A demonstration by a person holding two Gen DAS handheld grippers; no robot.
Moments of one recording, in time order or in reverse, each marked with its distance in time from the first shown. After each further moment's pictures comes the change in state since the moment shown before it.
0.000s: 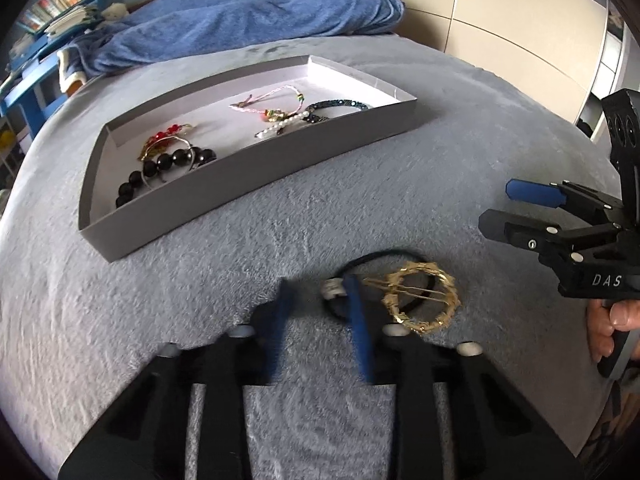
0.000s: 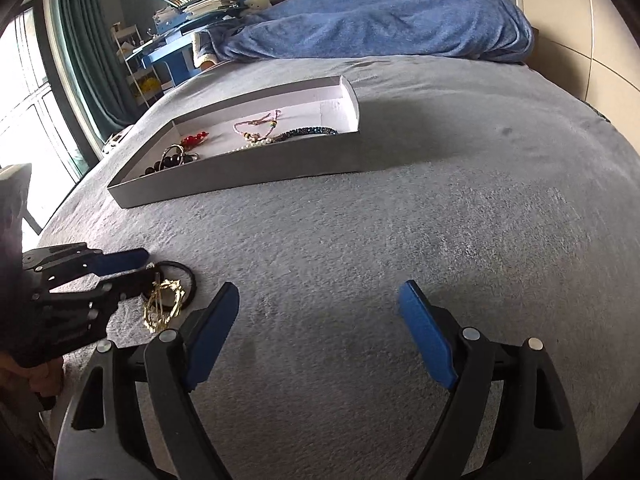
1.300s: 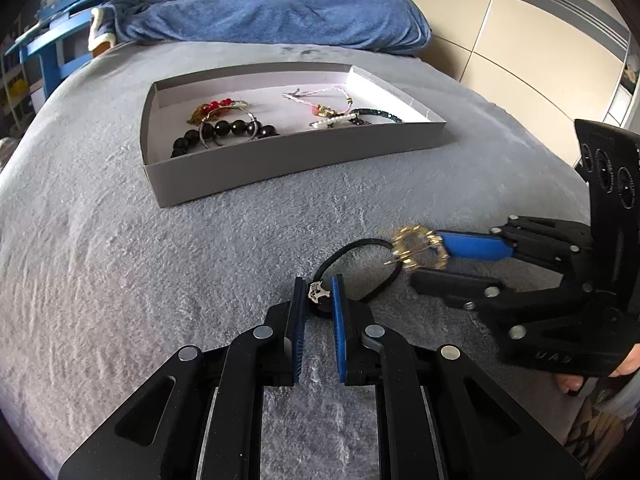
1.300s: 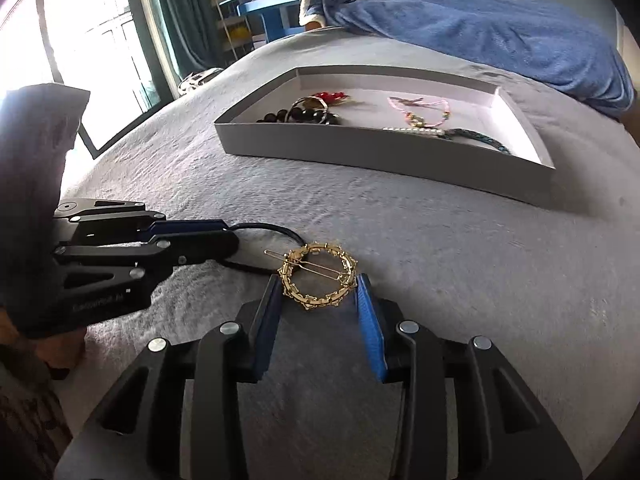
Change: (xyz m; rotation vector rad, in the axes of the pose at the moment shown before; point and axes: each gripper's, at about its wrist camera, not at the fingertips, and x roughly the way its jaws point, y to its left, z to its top) left arm -0.023 0.042 -0.026 -0.150 -0.030 -0.047; right arm 0.027 0.091 -0.001 -0.267 0.089 0.197
